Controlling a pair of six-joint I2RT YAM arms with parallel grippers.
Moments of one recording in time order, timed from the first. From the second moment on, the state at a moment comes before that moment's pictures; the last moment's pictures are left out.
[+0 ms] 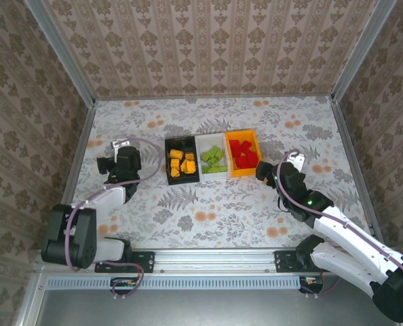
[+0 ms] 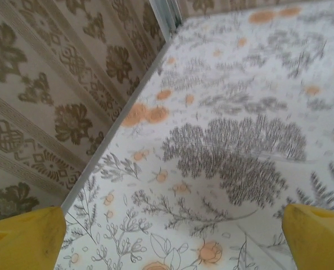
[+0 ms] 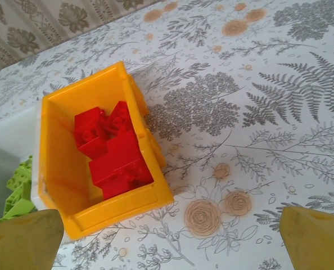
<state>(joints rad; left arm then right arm) -0.22 1.35 0.49 0.32 -0.65 0.03 0.55 0.84 0.57 -0.37 0.53 0.68</state>
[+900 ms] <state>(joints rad) -0.05 1.54 0.38 0.78 -0.24 0.09 0.08 1.19 0.32 0.44 0.38 0.14</state>
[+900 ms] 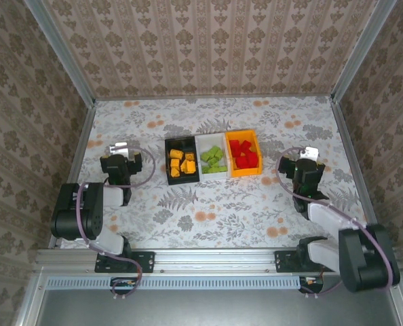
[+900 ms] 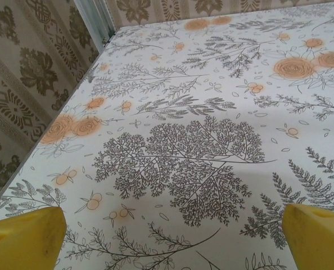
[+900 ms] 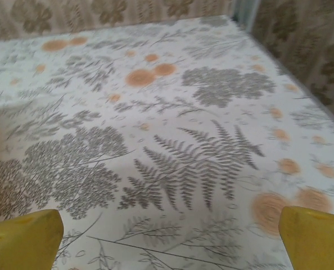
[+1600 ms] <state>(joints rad) -0.05 1.54 0.38 0.78 -0.23 0.09 0.04 1.54 0.38 0.78 0.22 0.06</state>
